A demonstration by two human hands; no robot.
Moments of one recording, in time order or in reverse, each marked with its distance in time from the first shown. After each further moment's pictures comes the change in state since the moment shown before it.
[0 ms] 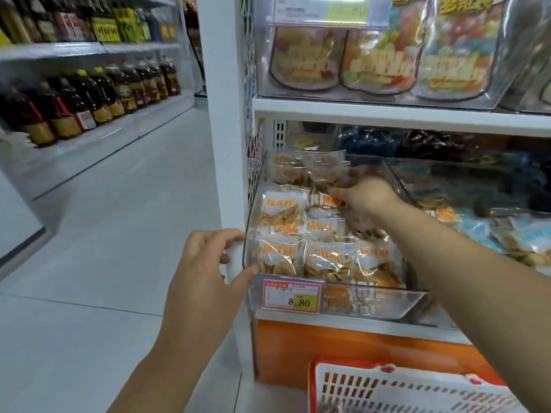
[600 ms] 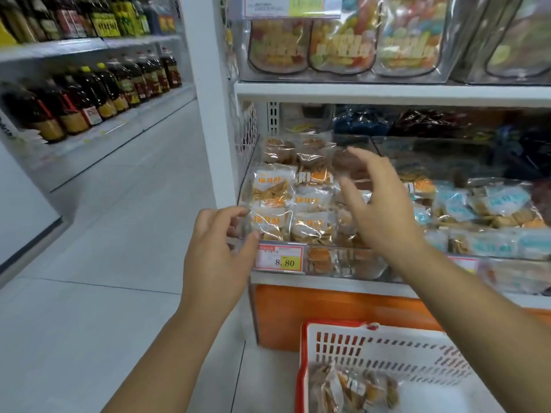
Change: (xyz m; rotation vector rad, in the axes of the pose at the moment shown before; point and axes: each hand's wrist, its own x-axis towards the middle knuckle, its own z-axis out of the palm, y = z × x) left_hand -0.025 0.019 0.009 -0.042 0.090 0.093; right_hand -0.112 0.030 -0.014 0.146 0.336 -0.506
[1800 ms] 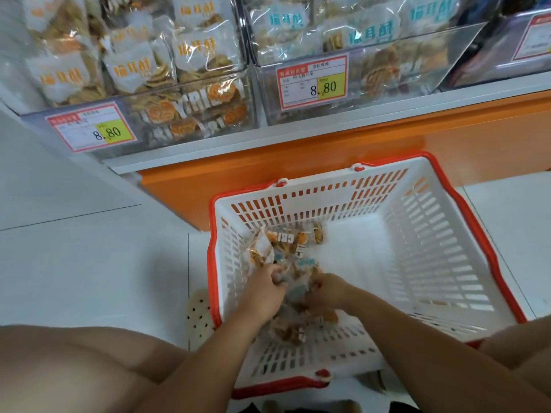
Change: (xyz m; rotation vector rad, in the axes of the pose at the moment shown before) left_hand -0.257 -0.051 0.189 0.139 -1.109 -0.618; right_hand -0.346 0.207 0.031 0.165 -1.050 1.157
